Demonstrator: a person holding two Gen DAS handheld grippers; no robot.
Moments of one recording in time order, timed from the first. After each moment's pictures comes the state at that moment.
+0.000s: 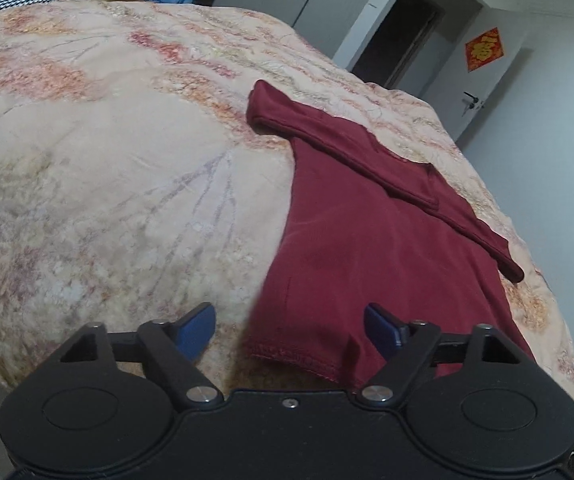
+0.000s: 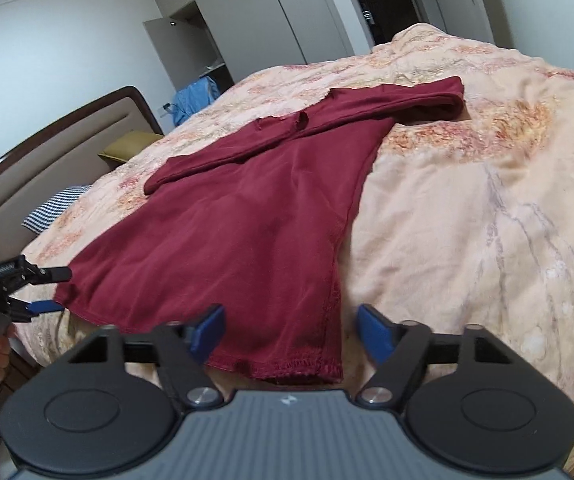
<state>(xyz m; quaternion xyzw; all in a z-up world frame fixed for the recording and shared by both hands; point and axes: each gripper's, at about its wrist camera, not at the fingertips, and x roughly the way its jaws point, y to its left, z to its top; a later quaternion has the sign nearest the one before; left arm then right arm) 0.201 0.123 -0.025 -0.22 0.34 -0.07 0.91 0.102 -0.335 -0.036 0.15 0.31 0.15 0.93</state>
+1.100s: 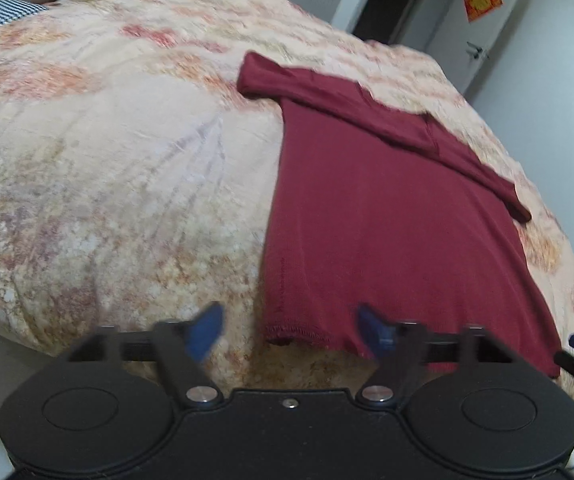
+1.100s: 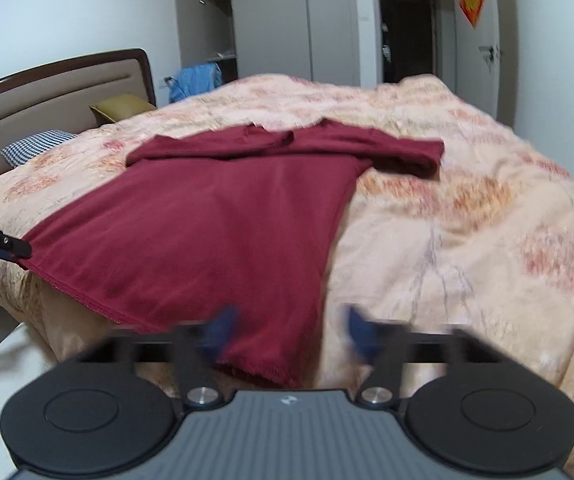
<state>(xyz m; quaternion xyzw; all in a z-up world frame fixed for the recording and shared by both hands) 0.163 0.095 -0.010 -0.16 0.39 -0.05 0.91 0.065 -0.340 -0.010 -0.01 0.26 0.13 0.96</state>
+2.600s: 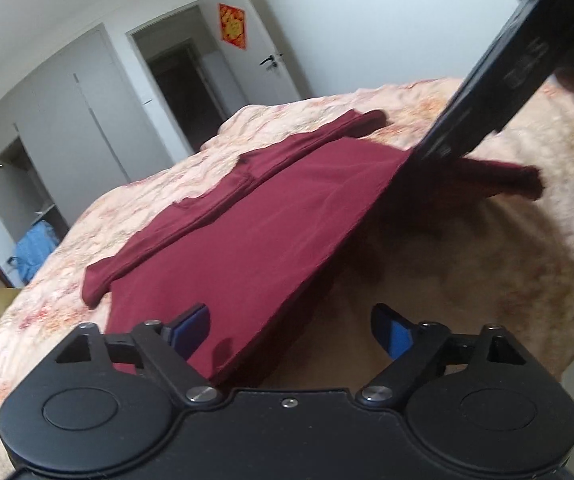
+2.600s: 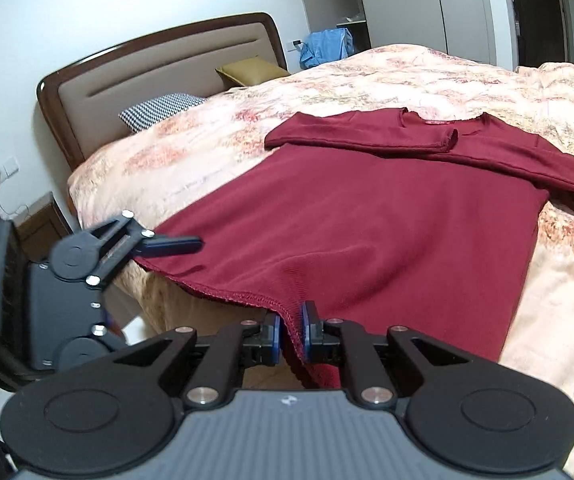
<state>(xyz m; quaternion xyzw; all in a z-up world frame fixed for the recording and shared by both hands) 0.135 -0.075 -0.052 0.27 0.18 -0.18 0.93 0.126 -0.293 0.022 -0.01 0.33 0.33 0.88</state>
